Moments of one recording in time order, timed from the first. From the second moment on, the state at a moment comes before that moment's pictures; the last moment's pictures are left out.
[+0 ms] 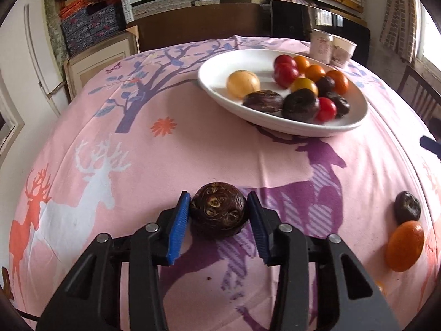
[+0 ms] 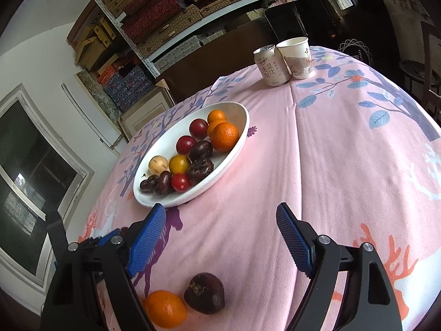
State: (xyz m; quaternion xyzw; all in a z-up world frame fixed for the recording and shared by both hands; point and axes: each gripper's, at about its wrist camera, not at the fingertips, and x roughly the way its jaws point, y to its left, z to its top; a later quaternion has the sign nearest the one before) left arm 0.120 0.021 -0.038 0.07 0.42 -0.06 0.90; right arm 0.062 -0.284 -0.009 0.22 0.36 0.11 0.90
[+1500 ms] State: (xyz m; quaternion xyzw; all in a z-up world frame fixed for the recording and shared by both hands) left arm 0.130 0.015 0.009 0.03 0.37 -0.09 0.92; right arm 0.051 -0.245 -0.002 0.08 0.40 0.12 0.91
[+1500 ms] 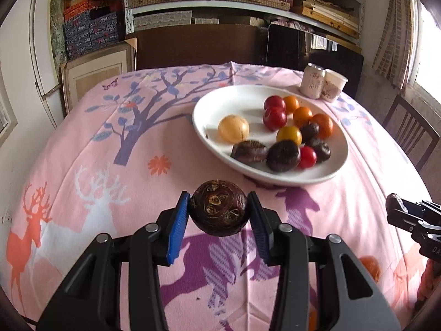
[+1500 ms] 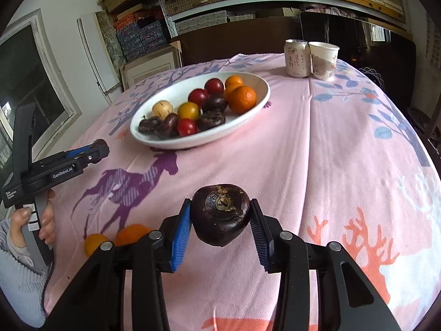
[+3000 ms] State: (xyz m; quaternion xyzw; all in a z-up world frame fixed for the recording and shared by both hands) left arm 0.065 0.005 0.002 0.05 0.34 -0.14 0.93; right arm 0.093 -0.270 0.004 0.20 0.35 0.13 0.90
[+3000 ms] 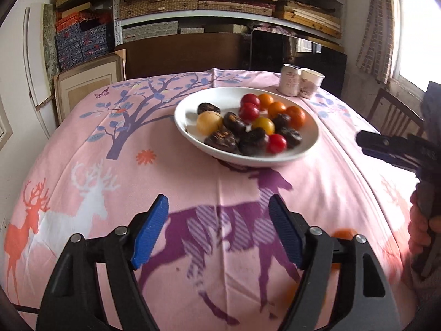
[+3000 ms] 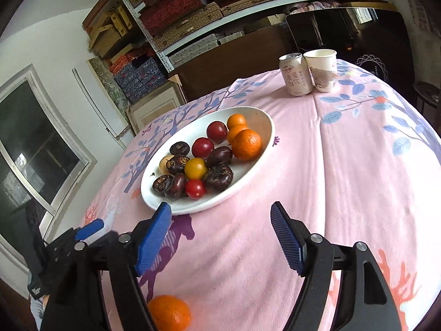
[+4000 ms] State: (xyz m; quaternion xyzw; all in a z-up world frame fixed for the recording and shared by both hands) left arm 0.046 0.037 -0.012 0.00 0.37 -0.11 0.92; right arm 0.078 -0.282 -0.009 0.22 0.37 0.11 0.90
